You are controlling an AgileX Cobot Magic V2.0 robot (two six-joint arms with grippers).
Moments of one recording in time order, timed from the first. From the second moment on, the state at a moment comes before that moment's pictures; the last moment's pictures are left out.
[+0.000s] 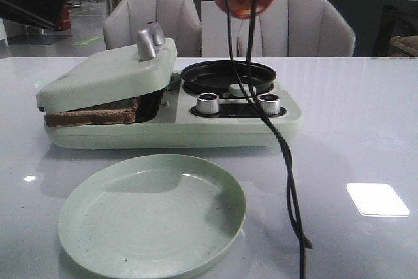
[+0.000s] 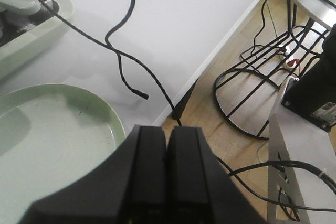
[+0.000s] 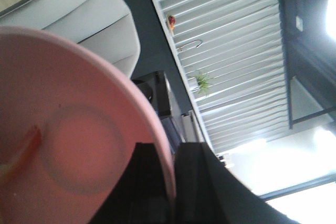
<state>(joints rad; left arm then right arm) -0.61 0.87 -0.68 -0.88 0.68 0.77 0.64 2.16 -1.94 -1.72 1.01 0.61</state>
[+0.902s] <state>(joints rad) -0.61 0.87 -0.68 -0.88 0.68 0.77 0.68 2.16 -2.10 -1.72 1.00 0.41</state>
